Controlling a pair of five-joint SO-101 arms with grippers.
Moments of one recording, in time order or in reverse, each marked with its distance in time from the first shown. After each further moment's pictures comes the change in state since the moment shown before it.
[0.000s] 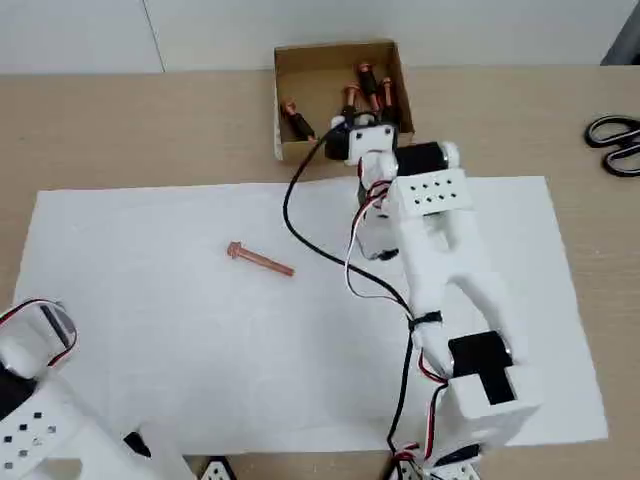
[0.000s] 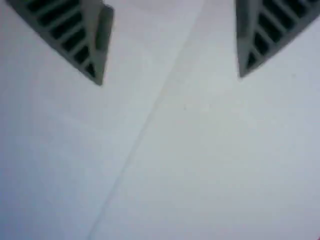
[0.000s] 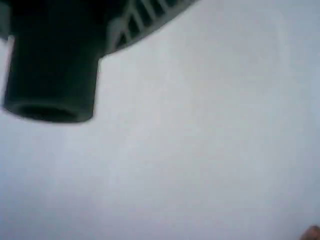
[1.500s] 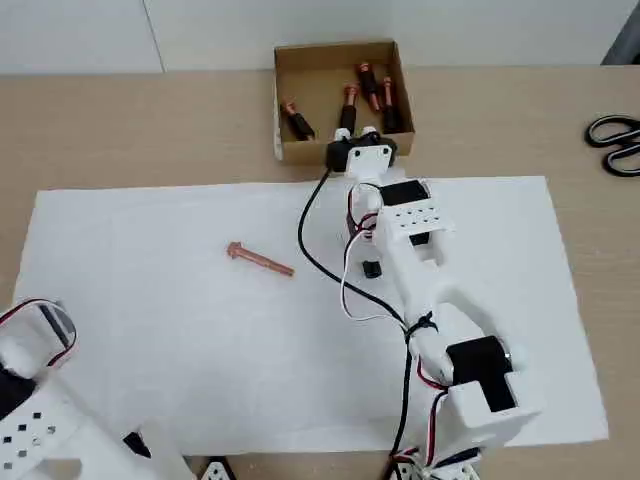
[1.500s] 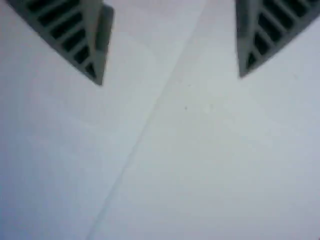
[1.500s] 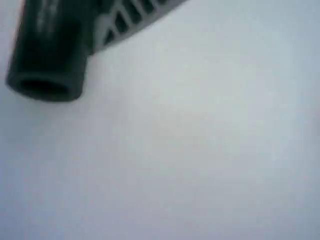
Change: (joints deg) left arm 0.0 0.0 0.0 0.0 0.5; right arm -1.6 -0.5 15.1 -21.9 -9.8
